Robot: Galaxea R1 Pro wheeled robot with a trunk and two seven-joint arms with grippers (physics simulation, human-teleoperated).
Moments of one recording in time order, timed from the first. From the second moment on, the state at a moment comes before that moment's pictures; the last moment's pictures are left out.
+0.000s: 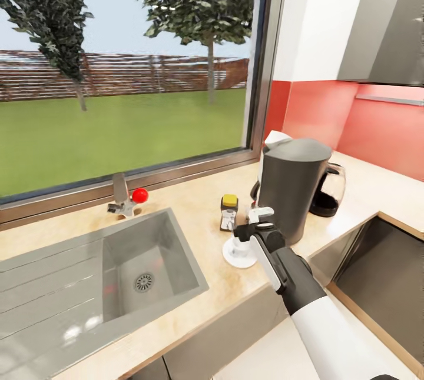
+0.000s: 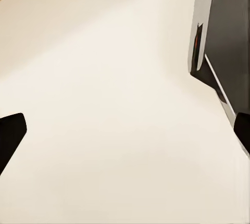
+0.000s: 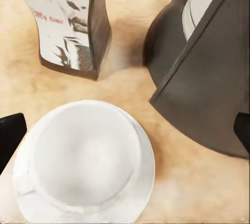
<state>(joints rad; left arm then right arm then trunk) 0.06 0.11 -0.19 -0.01 0.19 -0.12 0.16 -0.73 0.09 0.31 -1.14 -0.19 0.84 -0.33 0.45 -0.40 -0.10</state>
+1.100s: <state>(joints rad) 0.06 0.11 -0.19 -0.01 0.20 -0.12 0.16 -0.73 0.09 0.31 -1.13 -0.19 0.84 -0.33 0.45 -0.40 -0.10</state>
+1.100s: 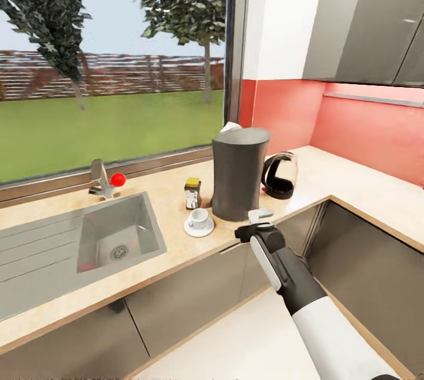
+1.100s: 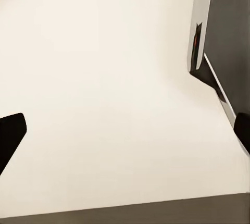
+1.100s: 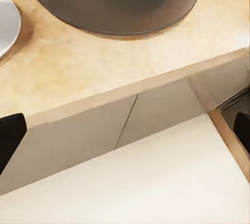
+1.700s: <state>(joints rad) 0.06 0.11 -0.19 -0.04 0.20 -0.12 0.16 -0.73 0.03 0.27 -0.70 -0.19 0.76 -0.33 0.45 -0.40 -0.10</state>
